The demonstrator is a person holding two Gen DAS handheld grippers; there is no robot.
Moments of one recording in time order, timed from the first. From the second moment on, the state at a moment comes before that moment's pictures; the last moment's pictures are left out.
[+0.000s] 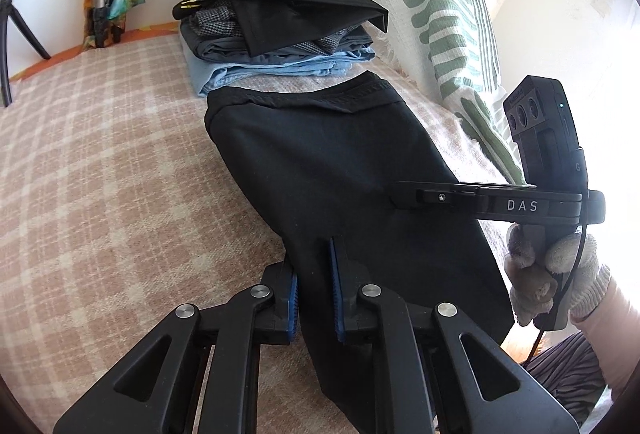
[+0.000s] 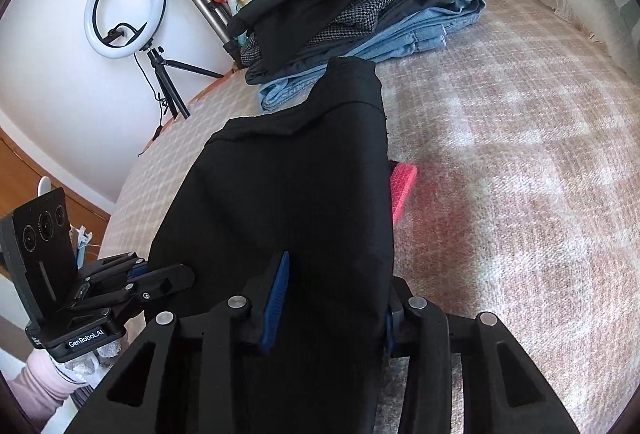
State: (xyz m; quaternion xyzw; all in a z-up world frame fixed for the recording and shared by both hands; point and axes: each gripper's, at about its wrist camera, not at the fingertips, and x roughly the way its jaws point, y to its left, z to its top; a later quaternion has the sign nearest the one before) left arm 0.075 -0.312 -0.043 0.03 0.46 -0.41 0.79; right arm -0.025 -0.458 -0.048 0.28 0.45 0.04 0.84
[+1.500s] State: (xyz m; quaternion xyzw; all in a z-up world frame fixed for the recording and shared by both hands) left arm 0.129 -0.312 0.083 0.01 0.32 -0.39 0.86; right arm 0.033 -0.431 0.106 0.22 0.32 0.04 0.92
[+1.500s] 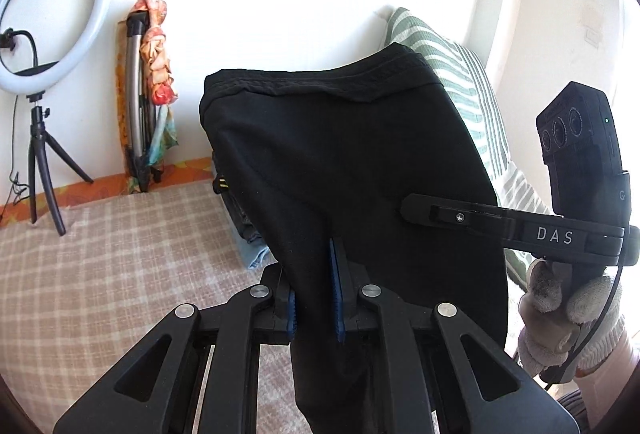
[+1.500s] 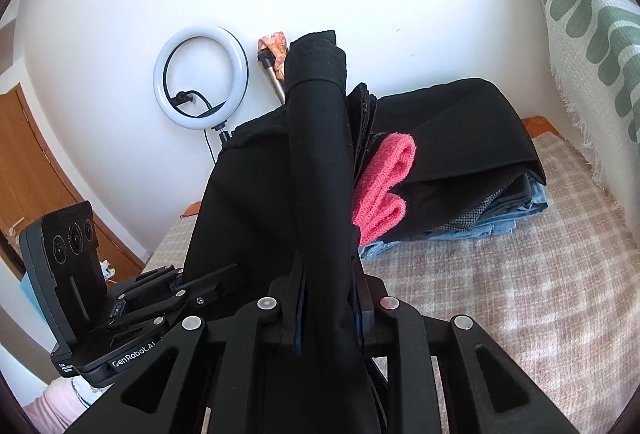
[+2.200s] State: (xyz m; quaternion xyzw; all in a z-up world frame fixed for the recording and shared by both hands) left arm 0.258 -0.415 0.101 0.01 0.29 -0.39 0.88; right arm 0.176 -0.551 0.128 0.18 0.32 0.02 0.93
